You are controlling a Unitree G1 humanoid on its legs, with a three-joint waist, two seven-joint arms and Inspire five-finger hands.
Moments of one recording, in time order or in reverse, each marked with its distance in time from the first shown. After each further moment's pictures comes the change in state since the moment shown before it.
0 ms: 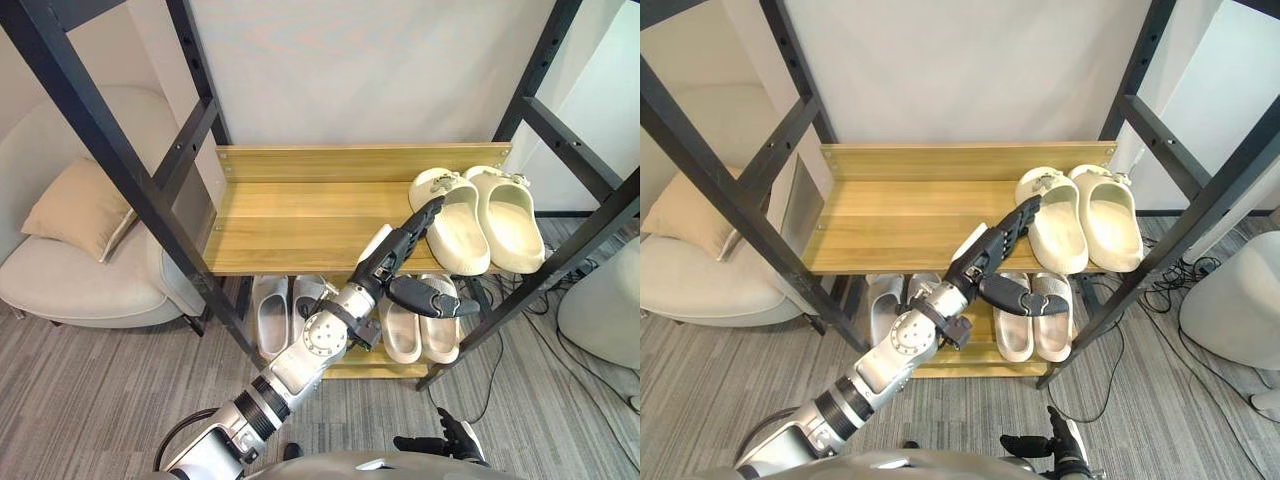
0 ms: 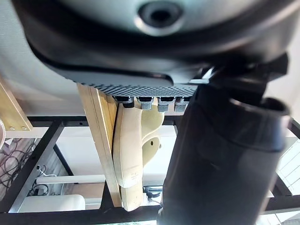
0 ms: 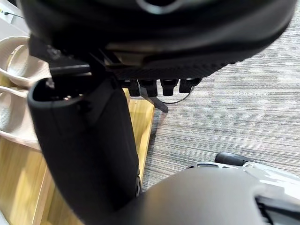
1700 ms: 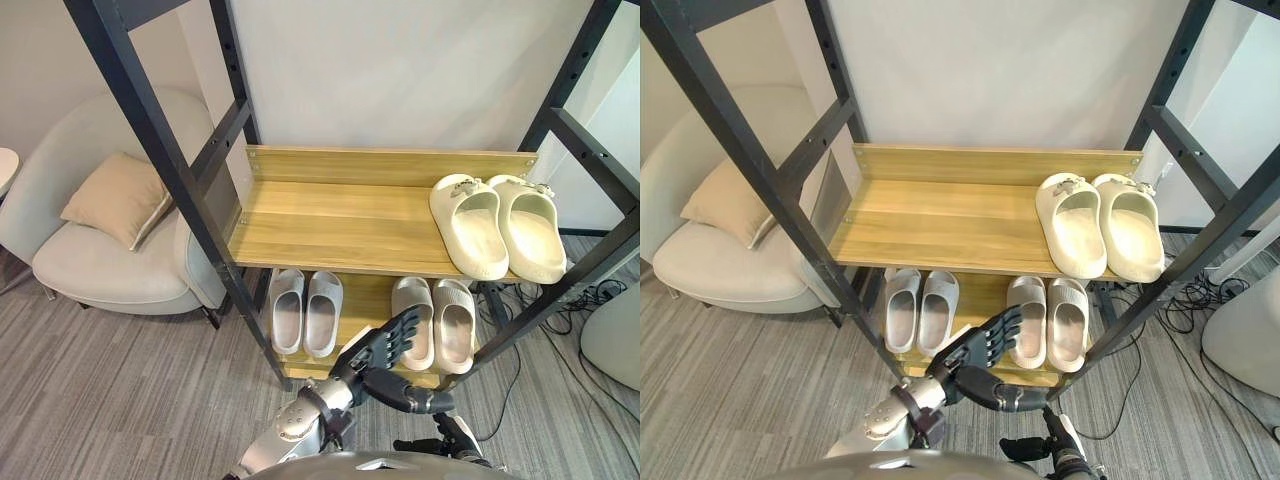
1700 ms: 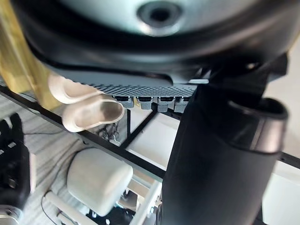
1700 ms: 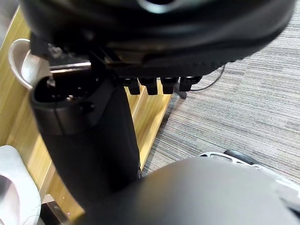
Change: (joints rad) left arm 0.475 0.105 0.008 0.008 -0.157 0.089 -0.198; right arm 0.017 -0.051 0.129 -0.048 -0.002 -0.012 0.045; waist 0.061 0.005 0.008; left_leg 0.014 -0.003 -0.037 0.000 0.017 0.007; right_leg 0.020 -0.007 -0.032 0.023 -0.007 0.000
